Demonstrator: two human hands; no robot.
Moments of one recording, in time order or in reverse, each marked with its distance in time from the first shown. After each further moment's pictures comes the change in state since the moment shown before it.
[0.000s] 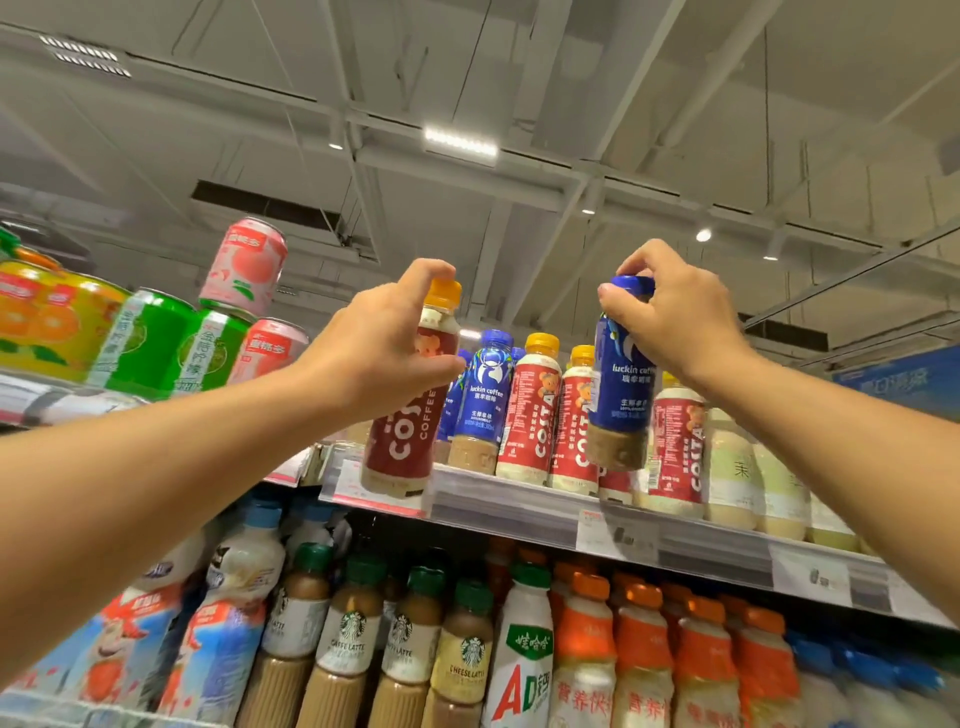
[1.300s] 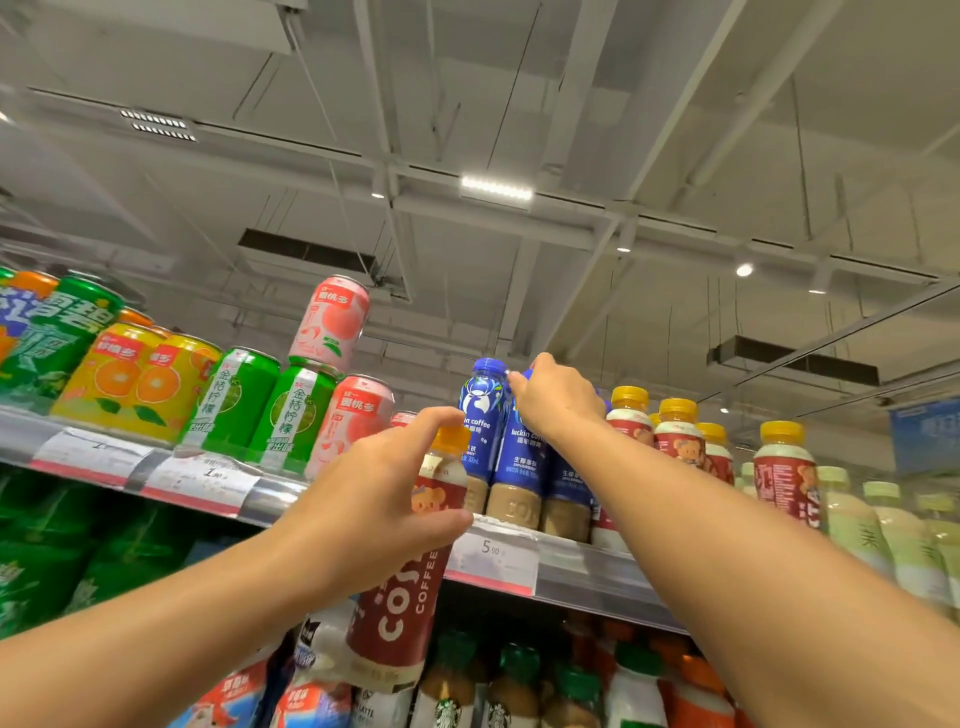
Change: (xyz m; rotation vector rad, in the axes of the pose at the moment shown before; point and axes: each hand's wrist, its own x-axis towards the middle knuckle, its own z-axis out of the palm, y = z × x) left_hand -0.066 -0.077 -0.025 -0.018 -0.107 0.012; right_hand 0.033 -0.094 0.186 -0.195 -0.311 0.304
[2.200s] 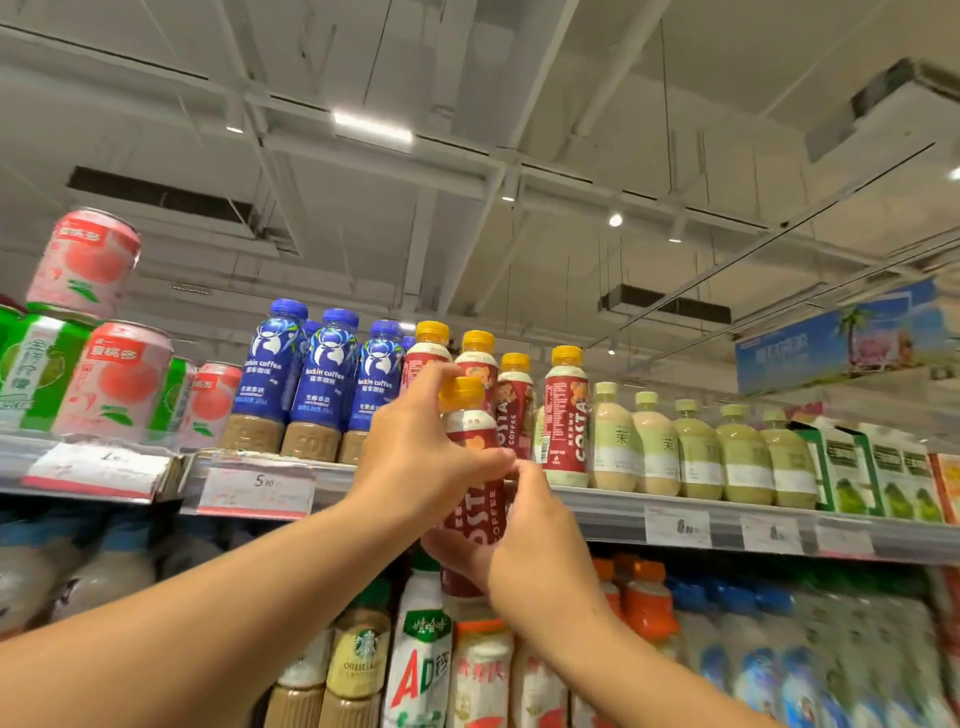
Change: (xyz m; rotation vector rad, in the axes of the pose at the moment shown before) left_hand 0.043 0.158 0.149 -0.332 0.165 -0.146; right_hand -0.228 0.159 -0.078 0.514 -0.100 0.115
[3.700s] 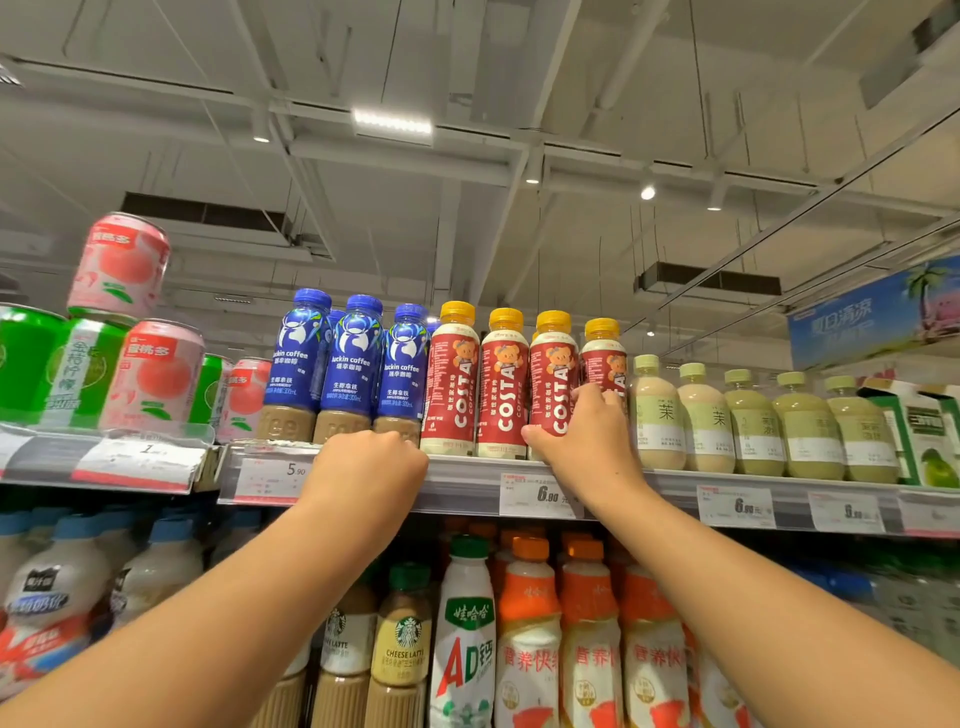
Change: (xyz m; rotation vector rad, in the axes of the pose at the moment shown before) left_hand -0.004 -0.051 -0.024 1.409 -0.393 0.243; right_hand 0.107 0.048 0.002 -0.265 0.276 0.034
